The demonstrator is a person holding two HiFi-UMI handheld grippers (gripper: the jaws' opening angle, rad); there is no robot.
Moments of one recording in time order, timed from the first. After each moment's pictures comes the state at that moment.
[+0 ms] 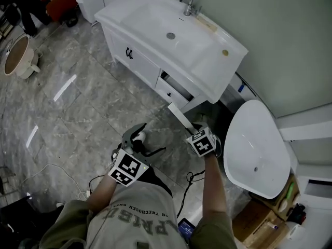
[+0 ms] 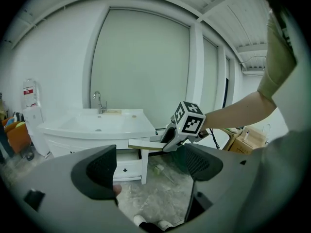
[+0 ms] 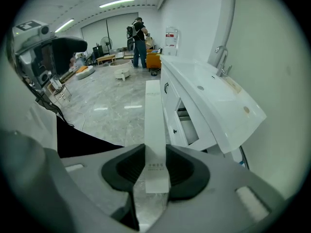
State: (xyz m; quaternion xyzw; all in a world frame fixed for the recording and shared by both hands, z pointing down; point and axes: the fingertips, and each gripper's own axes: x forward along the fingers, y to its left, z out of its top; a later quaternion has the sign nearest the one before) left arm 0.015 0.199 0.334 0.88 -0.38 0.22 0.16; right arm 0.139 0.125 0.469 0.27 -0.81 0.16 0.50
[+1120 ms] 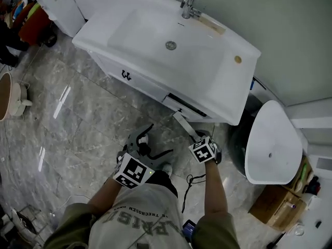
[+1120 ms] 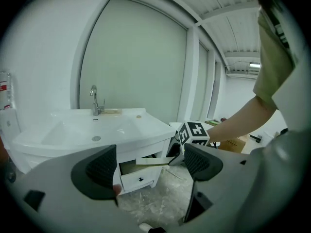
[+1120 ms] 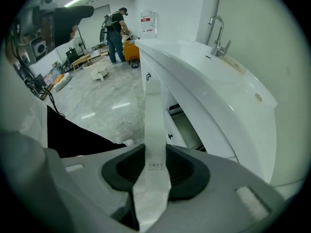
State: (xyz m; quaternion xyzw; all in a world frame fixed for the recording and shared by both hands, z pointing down) left arm -0.096 0.005 0.362 0.92 -0.28 0.22 0.14; right arm 0.044 0.005 0.558 0.35 -0.75 0.24 0.51
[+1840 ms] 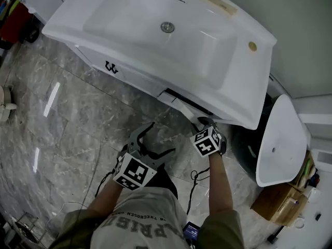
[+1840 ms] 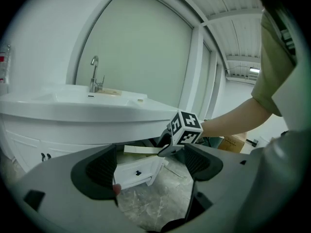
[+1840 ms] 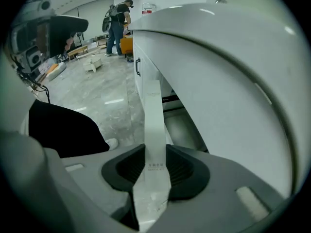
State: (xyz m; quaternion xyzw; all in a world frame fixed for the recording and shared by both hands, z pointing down) left arm -0.077 -0.033 0.526 0.93 -0.25 0.21 0.18; right arm 0.061 -0.070 0.681 0.37 -0.74 0.19 0.53
